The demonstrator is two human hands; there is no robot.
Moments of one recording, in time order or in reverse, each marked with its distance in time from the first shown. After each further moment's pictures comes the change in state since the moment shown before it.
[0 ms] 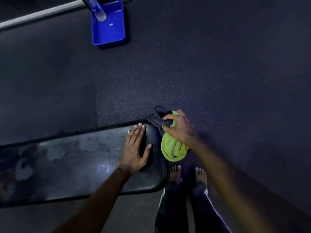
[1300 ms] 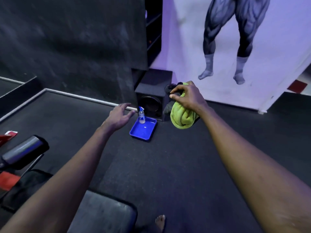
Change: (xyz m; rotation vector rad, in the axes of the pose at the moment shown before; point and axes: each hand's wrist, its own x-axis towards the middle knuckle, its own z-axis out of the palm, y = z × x) left_hand 0.253 0.248 -0.575 -0.068 0.416 -0.377; right_hand -0.012 -0.519 -0.531 -0.277 0.258 -0.780
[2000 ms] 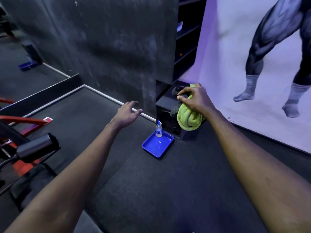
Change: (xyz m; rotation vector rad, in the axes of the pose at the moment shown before) left_hand 0.182 0.033 0.012 0.063 0.131 -0.244; right_hand 0.244 0.093 0.007 0.072 -0.098 -0.236
